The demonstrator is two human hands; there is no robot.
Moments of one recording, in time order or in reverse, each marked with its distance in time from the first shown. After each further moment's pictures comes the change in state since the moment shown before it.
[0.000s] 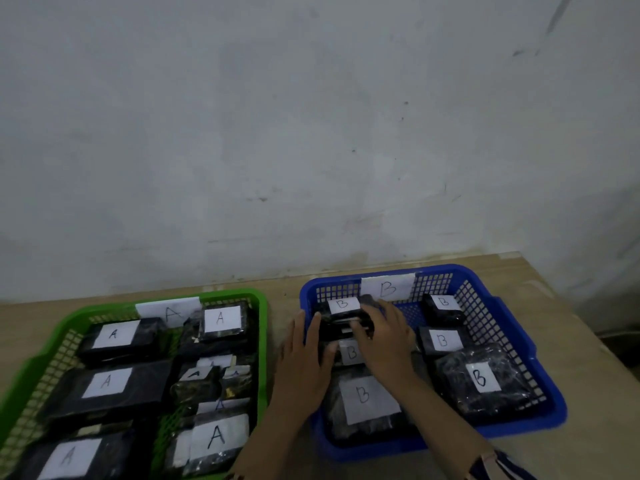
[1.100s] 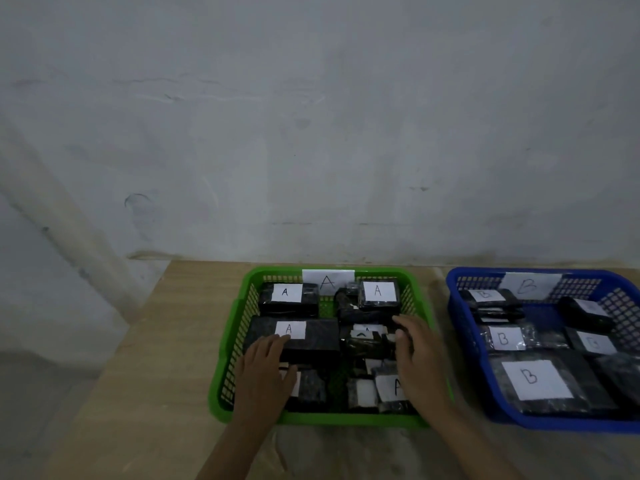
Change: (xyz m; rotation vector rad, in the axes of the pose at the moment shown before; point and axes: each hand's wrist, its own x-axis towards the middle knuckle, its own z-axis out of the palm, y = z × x) left_hand -0.114 -0.249 -0.137 0.191 0.277 -0.124; right_hand -0.106 -0.157 0.114 0.300 0.076 -0.180
